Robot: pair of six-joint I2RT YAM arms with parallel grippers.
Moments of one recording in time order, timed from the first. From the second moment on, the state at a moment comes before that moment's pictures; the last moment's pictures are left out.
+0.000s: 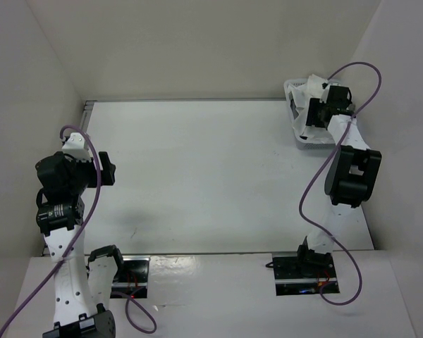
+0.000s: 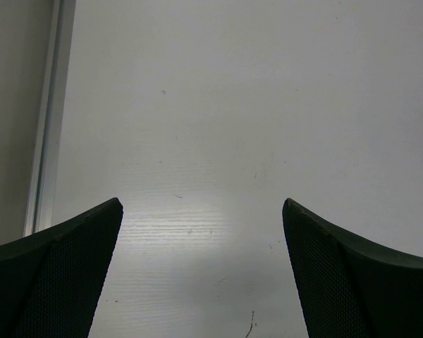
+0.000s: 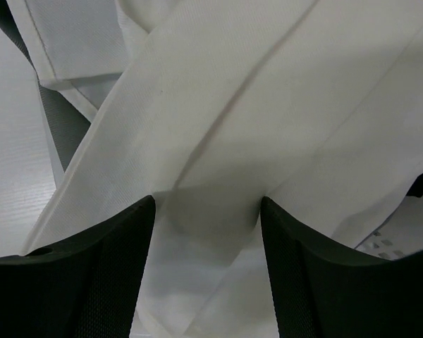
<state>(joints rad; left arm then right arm) 0.34 0.69 0.90 -0.62 0.32 0.10 -0.23 1.95 1.60 -0.35 -0.03 -0.06</state>
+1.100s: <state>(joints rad) 0.34 0.68 0.90 -0.62 0.32 0.10 0.24 1.17 1.69 -0.44 -0.17 -0.14</state>
